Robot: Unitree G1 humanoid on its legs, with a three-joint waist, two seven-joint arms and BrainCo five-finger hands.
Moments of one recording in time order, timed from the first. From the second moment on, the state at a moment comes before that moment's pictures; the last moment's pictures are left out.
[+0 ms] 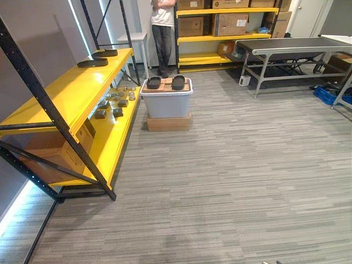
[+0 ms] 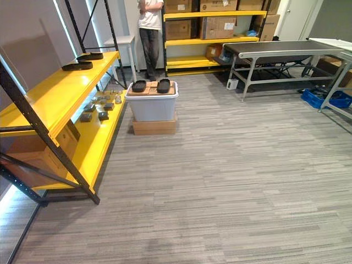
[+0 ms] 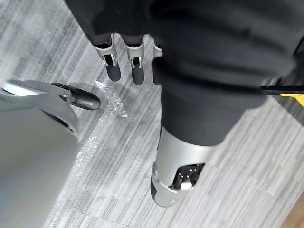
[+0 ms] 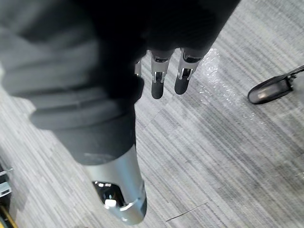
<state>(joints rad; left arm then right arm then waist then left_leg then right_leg) 0.10 0.21 0.18 1.09 -0.49 0.14 -0.20 0.04 -0.27 -0.38 1.05 0.50 0.03 0.26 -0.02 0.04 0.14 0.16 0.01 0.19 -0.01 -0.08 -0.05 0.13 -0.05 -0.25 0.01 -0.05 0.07</state>
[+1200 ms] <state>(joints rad) 0.12 0.19 0.21 1.08 -0.49 0.14 -0.13 0.03 -0.26 -0.37 1.08 0.42 0.08 0.30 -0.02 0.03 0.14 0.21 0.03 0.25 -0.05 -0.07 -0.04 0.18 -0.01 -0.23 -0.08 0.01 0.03</state>
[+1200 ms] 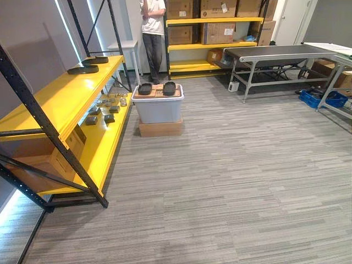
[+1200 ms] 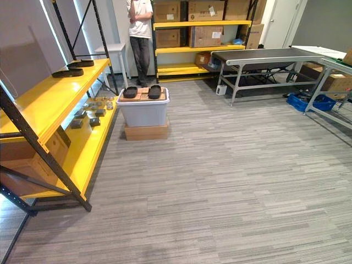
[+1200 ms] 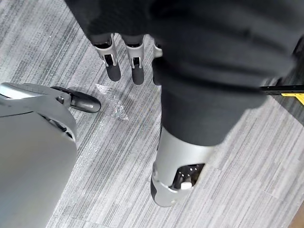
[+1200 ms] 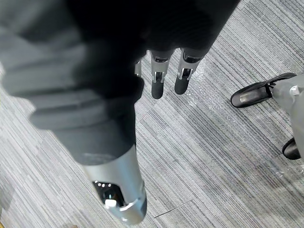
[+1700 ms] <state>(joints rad) 0.13 0.20 0.21 1.09 -0.45 0.12 -0.16 0.10 -0.20 -0.38 1.12 0.42 0.08 0.32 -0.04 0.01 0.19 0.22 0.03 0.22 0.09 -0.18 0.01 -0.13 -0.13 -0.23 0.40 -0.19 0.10</state>
